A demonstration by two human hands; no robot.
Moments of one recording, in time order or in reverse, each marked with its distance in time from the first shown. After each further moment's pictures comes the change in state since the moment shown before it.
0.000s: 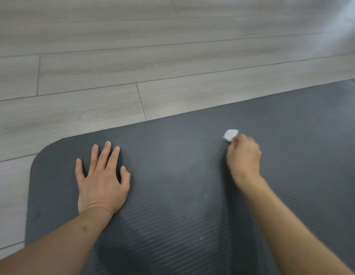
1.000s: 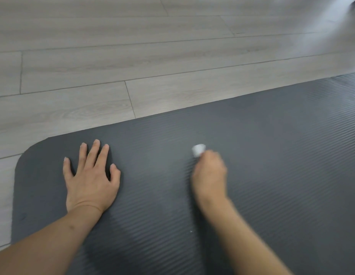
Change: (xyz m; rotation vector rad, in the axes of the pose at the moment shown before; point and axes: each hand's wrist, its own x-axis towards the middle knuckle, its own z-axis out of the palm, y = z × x) left_hand -0.002 0.001 -0.003 0.001 -0.010 -0.003; right_hand -0.086 -0.030 0.005 0.073 0.076 -0.151
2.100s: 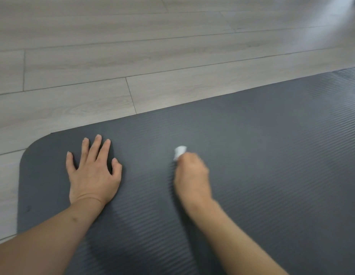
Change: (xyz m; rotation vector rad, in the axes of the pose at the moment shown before) left_hand -0.001 -0.001 0.001 -0.026 0.023 0.006; right_hand -0.033 -0.024 0.008 0.124 -0.088 -0.187
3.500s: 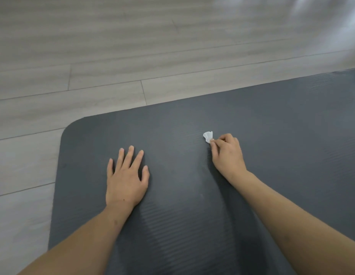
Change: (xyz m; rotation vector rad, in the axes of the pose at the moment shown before) left_hand -0.121 0.042 0.010 0.022 -0.013 0.065; right_hand -0.004 0.123 -0.047 0.098 0.021 -0.117
